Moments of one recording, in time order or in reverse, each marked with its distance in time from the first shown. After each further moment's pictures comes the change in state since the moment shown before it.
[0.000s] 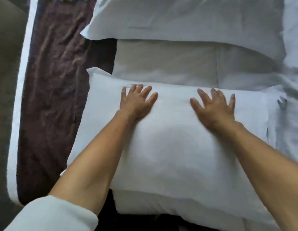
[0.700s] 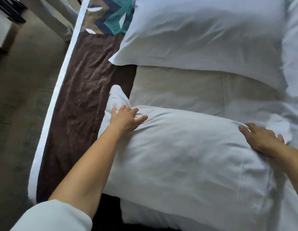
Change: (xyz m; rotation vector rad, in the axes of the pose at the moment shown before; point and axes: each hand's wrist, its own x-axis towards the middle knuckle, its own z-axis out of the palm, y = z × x) left_hand -0.037 -0.070 -0.046 0.127 -0.034 -0.153; right_hand 0.006 0.119 -0.031 0.019 -0.129 0.236
